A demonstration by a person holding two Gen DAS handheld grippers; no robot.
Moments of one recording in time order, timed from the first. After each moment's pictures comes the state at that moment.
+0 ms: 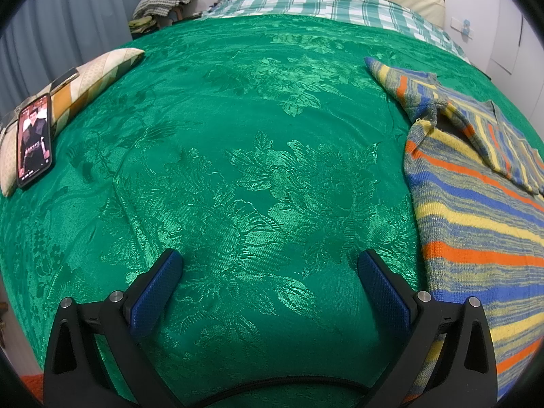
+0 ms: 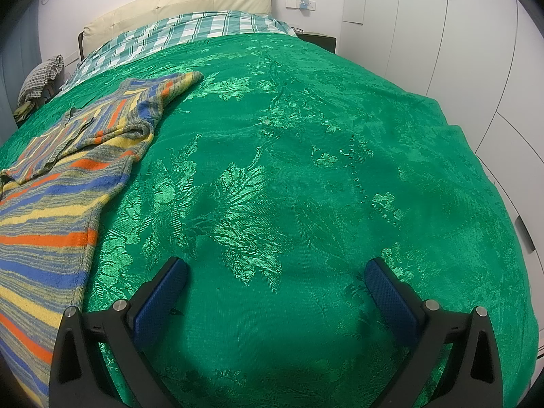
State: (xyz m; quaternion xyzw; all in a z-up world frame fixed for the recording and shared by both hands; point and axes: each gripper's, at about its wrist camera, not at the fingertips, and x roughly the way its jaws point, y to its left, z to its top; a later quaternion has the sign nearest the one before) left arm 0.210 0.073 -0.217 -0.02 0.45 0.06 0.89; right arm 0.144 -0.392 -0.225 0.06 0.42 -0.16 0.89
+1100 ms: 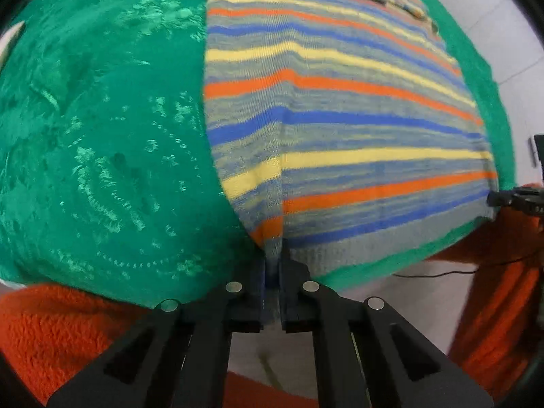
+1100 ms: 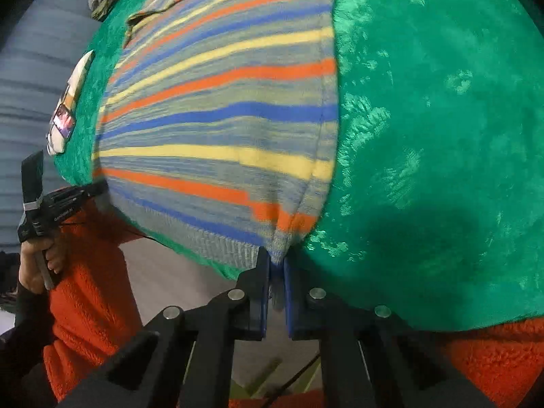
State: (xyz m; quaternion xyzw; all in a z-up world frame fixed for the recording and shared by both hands) left arm 0.121 0.054 -0.194 0.03 0.65 -0.18 0.73; right arm 0.076 -0.310 -0.206 0.15 0.69 0.14 0.69
